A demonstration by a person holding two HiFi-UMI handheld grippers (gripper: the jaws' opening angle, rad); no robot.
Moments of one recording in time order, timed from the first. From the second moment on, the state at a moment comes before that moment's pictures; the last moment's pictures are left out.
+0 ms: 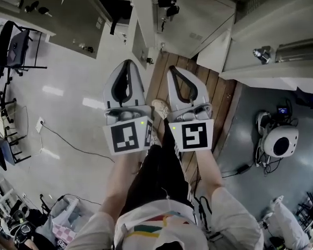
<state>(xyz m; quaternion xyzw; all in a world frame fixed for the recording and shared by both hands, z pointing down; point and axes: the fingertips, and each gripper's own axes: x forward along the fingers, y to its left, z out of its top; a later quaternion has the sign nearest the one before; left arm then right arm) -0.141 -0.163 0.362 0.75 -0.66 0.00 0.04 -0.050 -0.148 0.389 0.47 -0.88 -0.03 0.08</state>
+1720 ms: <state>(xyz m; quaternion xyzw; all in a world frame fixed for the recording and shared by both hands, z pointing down) -0.135 -0.188 0.426 0.73 -0.68 0.01 0.06 -0.076 -0.389 0.672 0.53 -0.81 0.12 0.21</state>
